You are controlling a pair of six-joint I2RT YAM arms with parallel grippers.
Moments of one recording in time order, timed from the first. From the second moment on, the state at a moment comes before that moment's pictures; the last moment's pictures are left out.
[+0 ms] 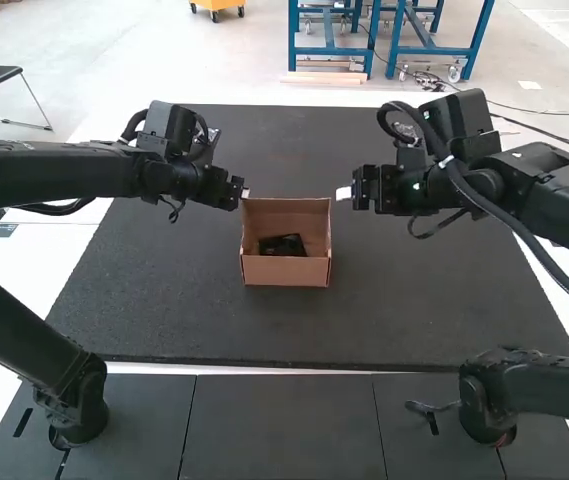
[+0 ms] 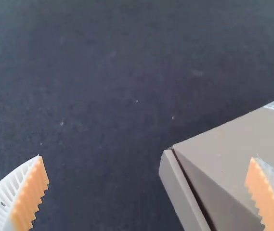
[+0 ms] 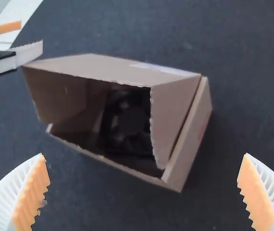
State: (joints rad) left arm -0.37 1.40 0.91 -0.17 0.03 0.01; right arm 0.51 0.95 0.86 -0.57 -0.15 0.28
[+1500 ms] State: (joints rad) left arm -0.48 1.50 0.76 -0.04 0.12 0.02; right arm 0.51 0.95 0.86 -0.56 -0.15 0.26
